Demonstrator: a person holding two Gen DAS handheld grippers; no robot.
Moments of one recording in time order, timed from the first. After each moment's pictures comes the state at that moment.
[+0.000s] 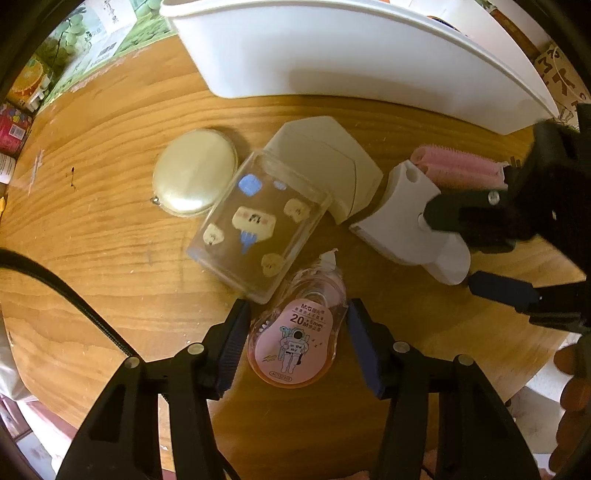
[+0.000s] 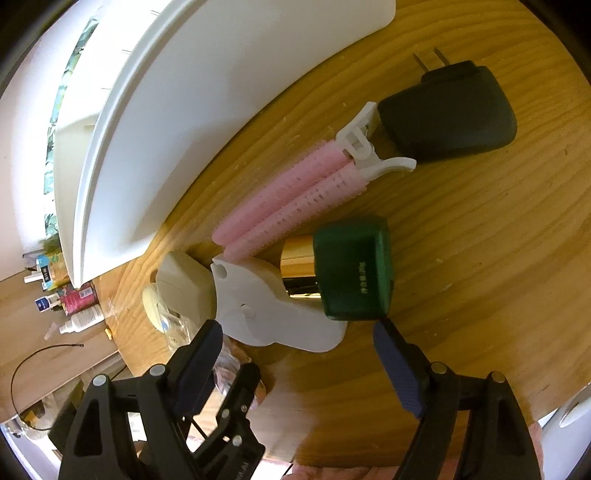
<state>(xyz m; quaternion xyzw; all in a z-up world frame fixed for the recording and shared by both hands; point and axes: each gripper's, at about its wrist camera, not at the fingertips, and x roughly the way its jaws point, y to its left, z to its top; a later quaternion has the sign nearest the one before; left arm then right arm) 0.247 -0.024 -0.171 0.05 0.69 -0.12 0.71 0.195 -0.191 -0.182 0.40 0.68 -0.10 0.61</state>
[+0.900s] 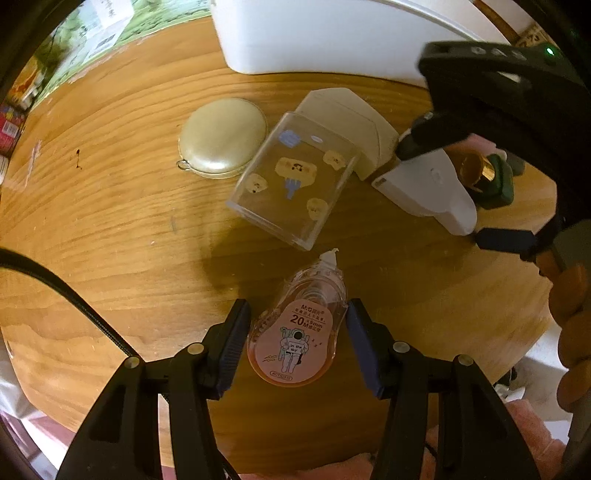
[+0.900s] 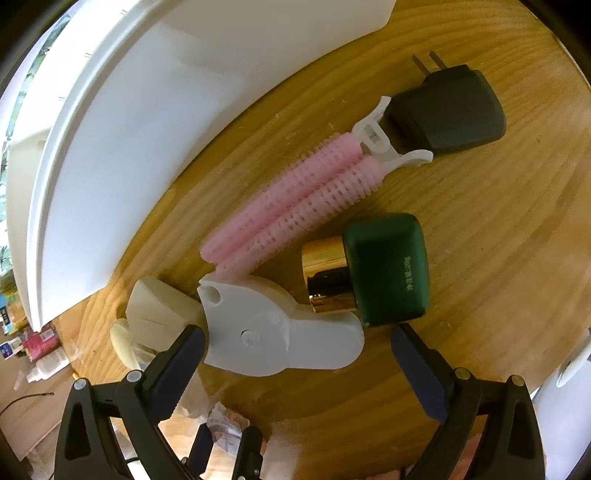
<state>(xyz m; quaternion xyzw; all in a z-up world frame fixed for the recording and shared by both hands) 0.204 0.015 -0.173 0.06 0.69 -0.16 0.71 0.229 -0.134 -0.191 0.36 0.68 -0.22 0.60</state>
